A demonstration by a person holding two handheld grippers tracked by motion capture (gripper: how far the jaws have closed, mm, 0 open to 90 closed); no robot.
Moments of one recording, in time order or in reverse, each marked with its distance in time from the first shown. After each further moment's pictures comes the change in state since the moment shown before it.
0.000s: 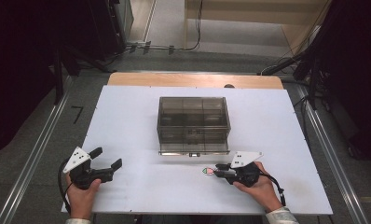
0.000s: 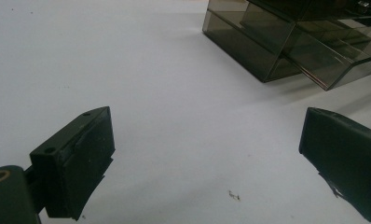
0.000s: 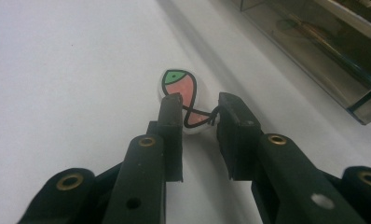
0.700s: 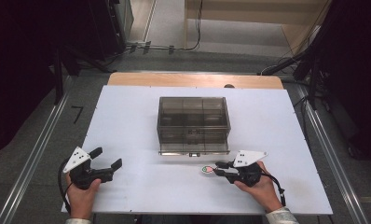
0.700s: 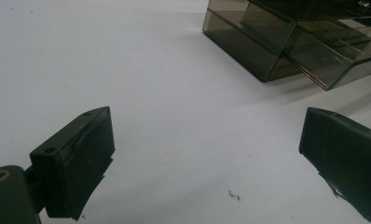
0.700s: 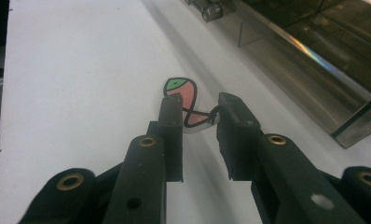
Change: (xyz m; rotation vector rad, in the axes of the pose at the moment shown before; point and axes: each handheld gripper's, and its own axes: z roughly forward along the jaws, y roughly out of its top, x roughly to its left) left arm 0.000 0.000 0.000 0.002 0.001 -0.001; right arm 0.002 0.006 -0.009 -0.075 0.010 -0.001
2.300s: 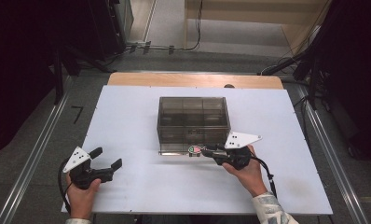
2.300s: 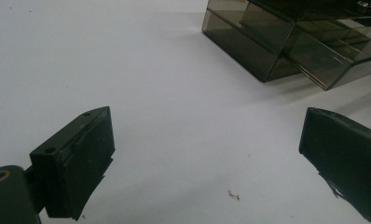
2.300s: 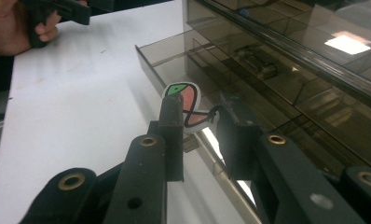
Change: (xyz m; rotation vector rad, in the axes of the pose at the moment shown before) left arm 0.000 0.000 0.000 0.001 -0.004 -0.002; right arm -0.010 0.059 0.011 -0.162 -0.023 0.005
